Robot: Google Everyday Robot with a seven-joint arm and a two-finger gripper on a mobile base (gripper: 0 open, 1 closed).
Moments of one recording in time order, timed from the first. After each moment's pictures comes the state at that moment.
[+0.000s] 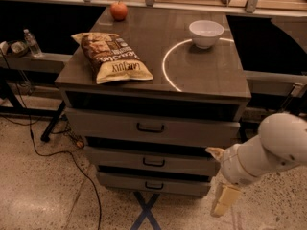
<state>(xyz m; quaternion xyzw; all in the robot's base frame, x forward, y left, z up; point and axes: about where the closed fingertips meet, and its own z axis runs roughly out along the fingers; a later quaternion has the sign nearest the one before) 0.397 -0.168 0.659 -0.65 0.72 0.13 0.18</state>
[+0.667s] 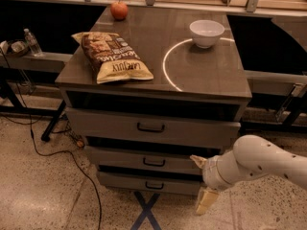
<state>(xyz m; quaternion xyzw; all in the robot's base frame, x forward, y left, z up) 0.430 -0.137 0.554 -0.67 0.70 0.15 0.22</state>
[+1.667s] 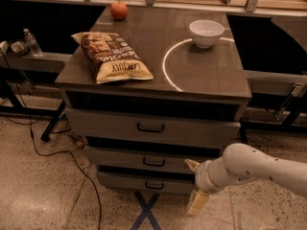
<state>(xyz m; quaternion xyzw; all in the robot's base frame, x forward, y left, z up) 0.439 -0.121 0.512 -0.65 0.70 0.16 0.23</state>
